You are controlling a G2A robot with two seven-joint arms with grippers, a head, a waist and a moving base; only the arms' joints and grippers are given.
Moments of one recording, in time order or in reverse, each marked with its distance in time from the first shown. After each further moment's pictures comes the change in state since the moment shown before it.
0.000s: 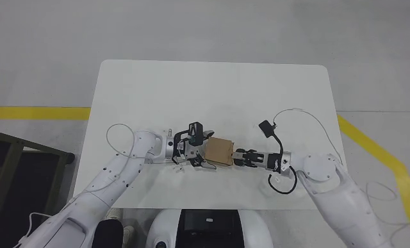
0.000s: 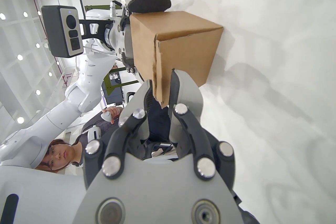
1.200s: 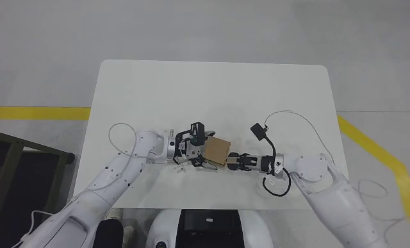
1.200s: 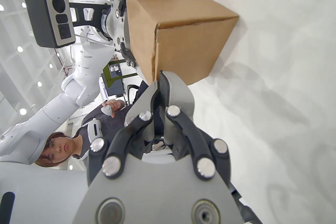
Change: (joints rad) left arm -0.016 -0.011 0.021 0.022 -0.012 0.000 -0.005; right arm 0.044 -0.013 -0.079 0.025 0.013 -0.011 0.004
